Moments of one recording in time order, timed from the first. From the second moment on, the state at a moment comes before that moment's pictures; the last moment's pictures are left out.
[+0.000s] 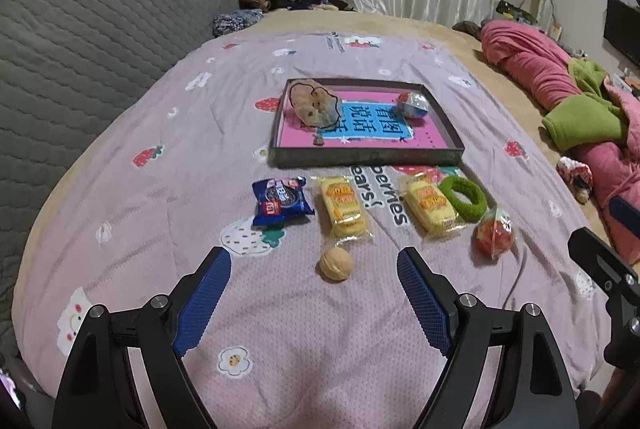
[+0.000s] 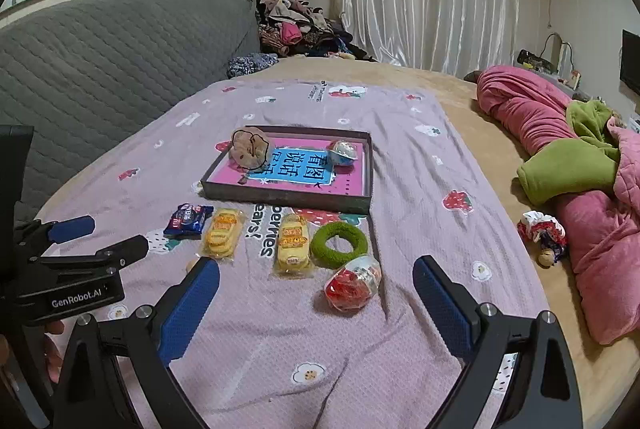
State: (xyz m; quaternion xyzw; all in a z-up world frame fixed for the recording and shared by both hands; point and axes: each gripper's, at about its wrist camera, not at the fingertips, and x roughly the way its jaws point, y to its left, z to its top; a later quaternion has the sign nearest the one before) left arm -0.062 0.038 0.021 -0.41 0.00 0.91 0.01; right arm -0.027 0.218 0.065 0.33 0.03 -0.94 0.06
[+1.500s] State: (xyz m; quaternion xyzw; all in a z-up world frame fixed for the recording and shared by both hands) left arm -0.076 0.052 -0.039 -0.45 0.01 0.89 0.02; right arm -0.044 0.232 0.002 0.38 0.02 -0.92 0.05
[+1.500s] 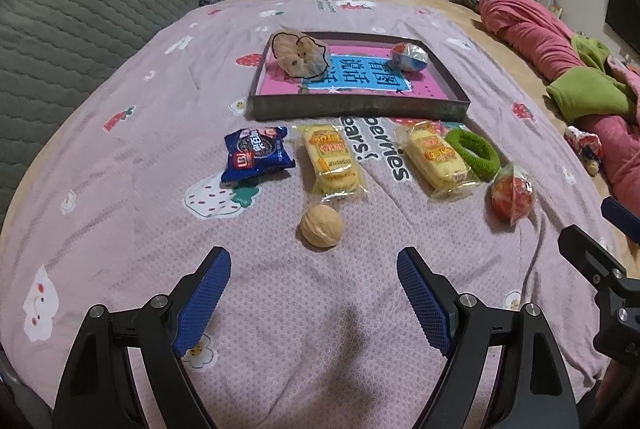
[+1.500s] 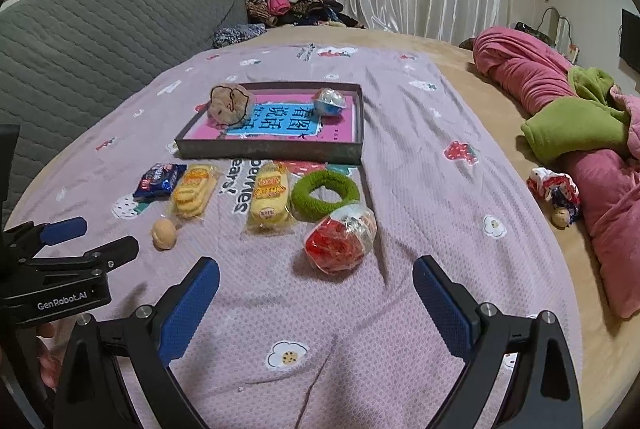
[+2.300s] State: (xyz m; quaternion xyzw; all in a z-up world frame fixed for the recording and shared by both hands) left arm -0.129 0.047 -0.097 -0.47 -0.02 0.88 0.00; right arm -0.101 0.246 -0.057 0.41 -0.01 -0.91 0.02
